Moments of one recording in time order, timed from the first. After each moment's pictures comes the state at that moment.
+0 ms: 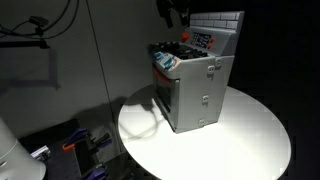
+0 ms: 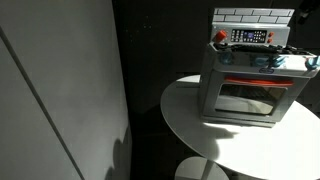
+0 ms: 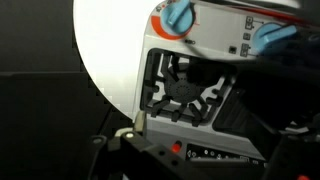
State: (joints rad) arm -0.05 -0.16 0.01 -2.04 -0.23 2.19 0.27
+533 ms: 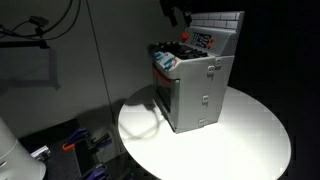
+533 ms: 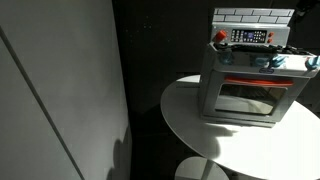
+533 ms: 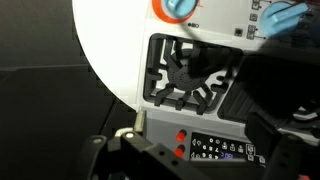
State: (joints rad) arm -0.05 -0.15 0.01 -2.03 -0.25 2.24 0.31
